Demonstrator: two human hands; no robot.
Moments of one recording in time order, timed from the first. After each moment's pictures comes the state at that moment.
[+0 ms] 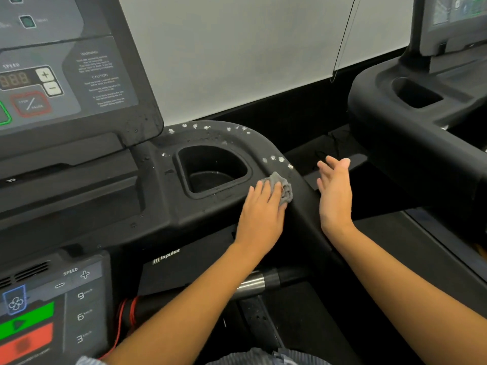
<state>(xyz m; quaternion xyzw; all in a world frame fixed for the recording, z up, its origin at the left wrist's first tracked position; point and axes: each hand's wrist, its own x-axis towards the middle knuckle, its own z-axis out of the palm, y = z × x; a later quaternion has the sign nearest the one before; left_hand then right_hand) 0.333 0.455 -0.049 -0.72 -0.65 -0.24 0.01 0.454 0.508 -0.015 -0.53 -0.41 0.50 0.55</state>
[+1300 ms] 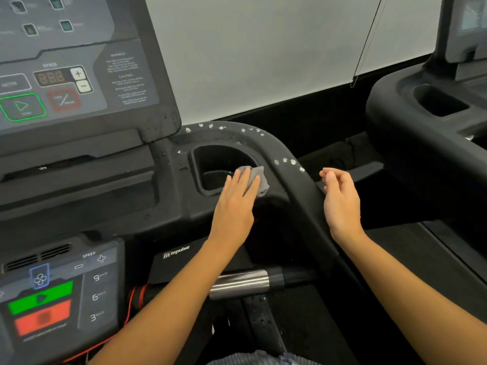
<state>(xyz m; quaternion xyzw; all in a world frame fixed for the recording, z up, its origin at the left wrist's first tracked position) 0.281 0.442 -0.043 -0.68 -0.67 -0.26 0.10 0.460 0.506 -0.019 -0.55 -0.53 0.44 0.47</state>
